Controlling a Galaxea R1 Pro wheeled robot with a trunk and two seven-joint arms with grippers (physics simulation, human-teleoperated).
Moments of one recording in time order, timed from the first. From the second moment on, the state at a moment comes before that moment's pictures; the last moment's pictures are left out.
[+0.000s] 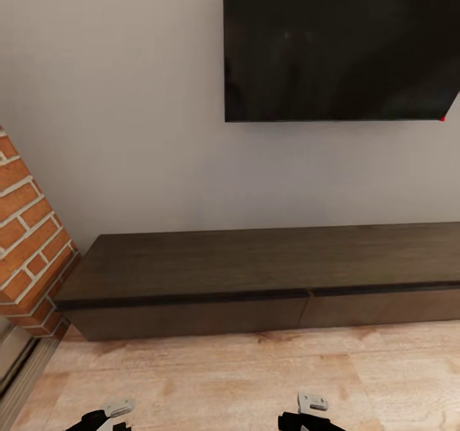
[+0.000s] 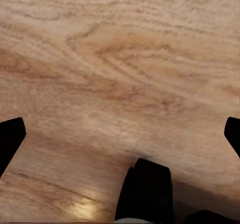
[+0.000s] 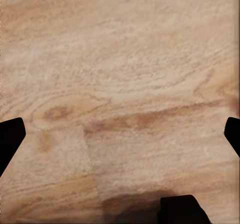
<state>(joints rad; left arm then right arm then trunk) -0.52 0.14 -0.49 -0.13 0.76 0.30 0.20 -0.56 0.08 0.37 0.00 -0.51 0.05 -0.11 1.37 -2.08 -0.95</state>
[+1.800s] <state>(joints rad) -0.40 0.08 -0.50 -0.05 0.73 0.18 0.20 -0.41 0.08 0.37 0.04 -0.51 -0.15 -0.11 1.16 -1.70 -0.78</state>
